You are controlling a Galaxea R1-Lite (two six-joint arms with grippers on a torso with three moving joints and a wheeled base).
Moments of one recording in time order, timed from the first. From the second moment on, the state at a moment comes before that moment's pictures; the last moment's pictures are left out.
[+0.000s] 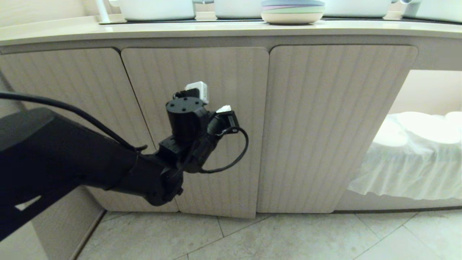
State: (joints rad) left arm -0.64 2.04 -1.07 -1.04 0.31 -0.31; right arm 0.00 0.00 0.00 -0.01 -0.06 0.09
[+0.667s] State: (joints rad) left arm -0.66 1.94 -0.87 -1.11 0.33 -0.31; right arm 0.00 0.00 0.00 -0.01 -0.06 0.09
